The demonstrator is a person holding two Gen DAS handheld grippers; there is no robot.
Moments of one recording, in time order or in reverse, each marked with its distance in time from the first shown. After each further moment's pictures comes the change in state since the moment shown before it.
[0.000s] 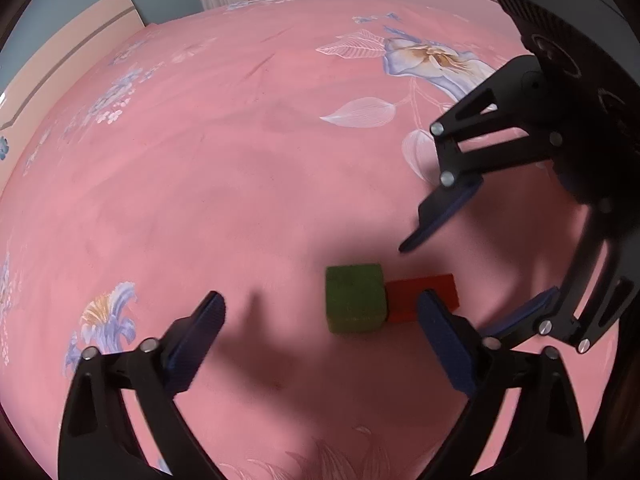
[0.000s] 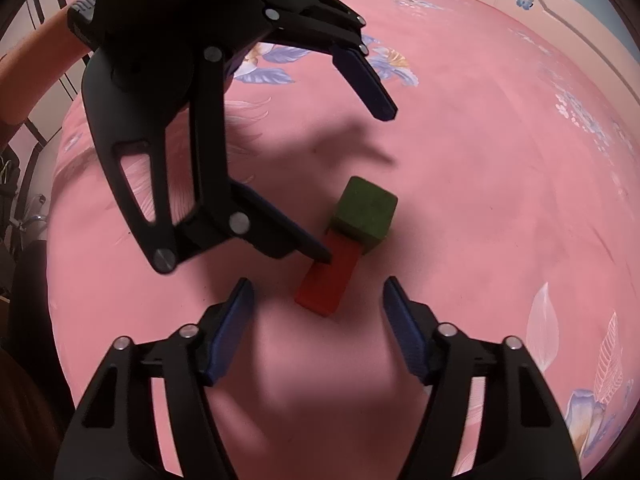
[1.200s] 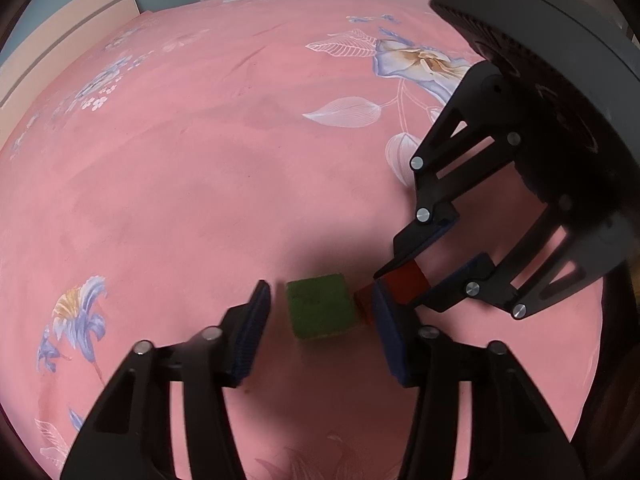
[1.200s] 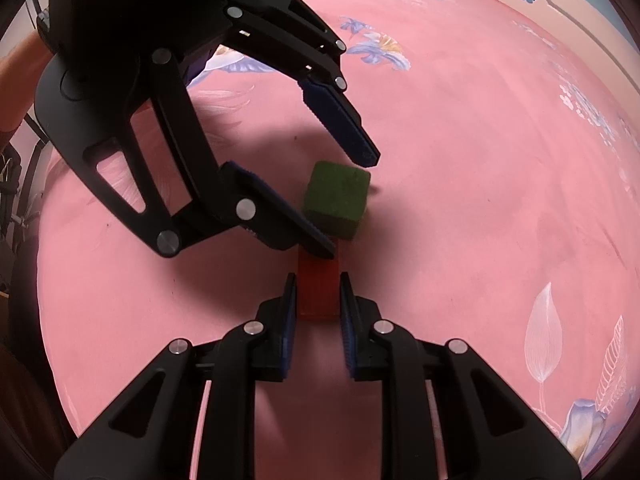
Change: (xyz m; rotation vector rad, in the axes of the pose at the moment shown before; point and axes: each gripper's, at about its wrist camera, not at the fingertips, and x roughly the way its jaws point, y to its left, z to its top) left arm 0.009 -0.004 0.001 -0.045 0.004 -0.074; right arm 0.012 -0.009 0.001 -0.003 0.034 0.020
